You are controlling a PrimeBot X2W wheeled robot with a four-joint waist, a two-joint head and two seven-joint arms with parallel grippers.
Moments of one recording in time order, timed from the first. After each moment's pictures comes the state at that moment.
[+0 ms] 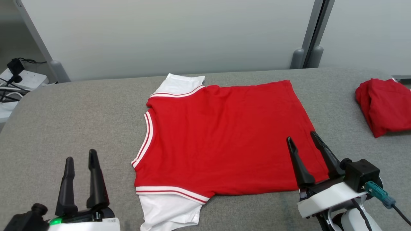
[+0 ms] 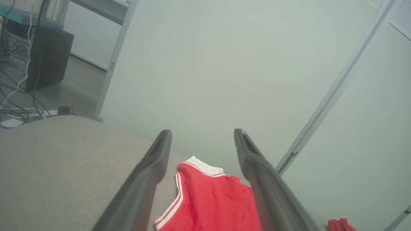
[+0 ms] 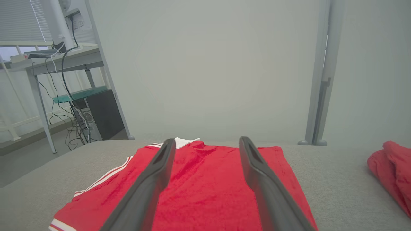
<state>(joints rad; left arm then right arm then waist) 0.16 0.14 -0.10 -0.22 -0.69 0.21 -0.25 -0.17 -0.11 0.24 0.23 0.28 0.13 -0.25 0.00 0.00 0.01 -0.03</state>
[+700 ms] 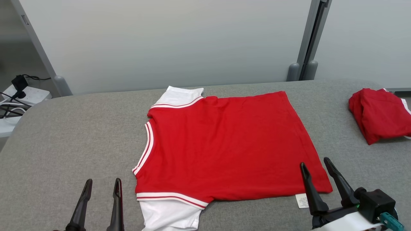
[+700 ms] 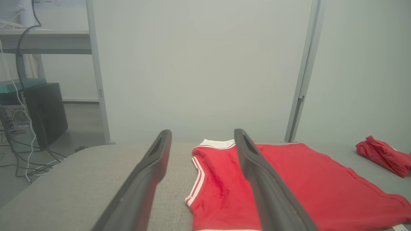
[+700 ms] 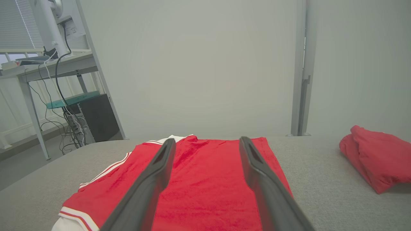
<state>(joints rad) 0.25 0.05 -0.02 -0.13 -0.18 0.01 -0.26 0.02 -0.12 0.19 0.10 0.30 0.13 -0.25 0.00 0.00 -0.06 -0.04</state>
